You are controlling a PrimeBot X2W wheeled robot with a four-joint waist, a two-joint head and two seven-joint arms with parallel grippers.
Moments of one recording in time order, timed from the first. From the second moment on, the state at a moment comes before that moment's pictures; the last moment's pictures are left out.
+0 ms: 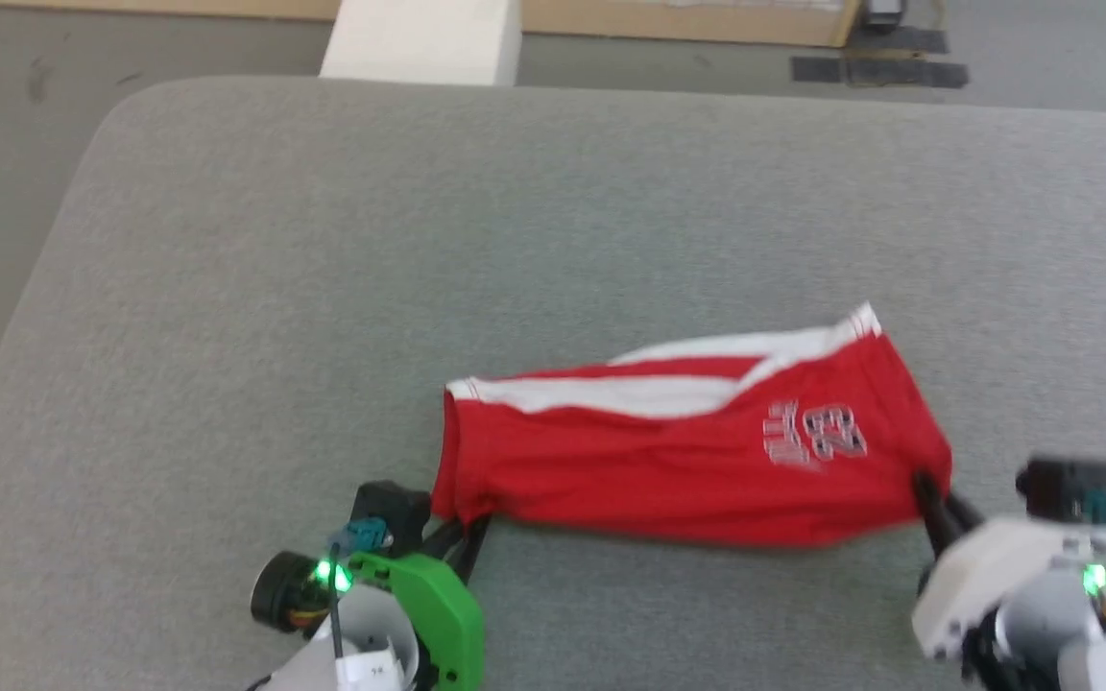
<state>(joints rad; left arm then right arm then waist) -0.23 0.30 -0.63 0.26 -0.54 0.06 0.06 -0.06 -0.05 -0.14 0.13 0.22 0.13 0.29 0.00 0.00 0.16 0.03</state>
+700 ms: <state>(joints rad) -0.05 0.38 -0.54 0.04 -0.67 0.10 0.08 0.04 -0.05 -0.17 0.09 0.24 0.13 0.20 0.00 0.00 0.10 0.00</state>
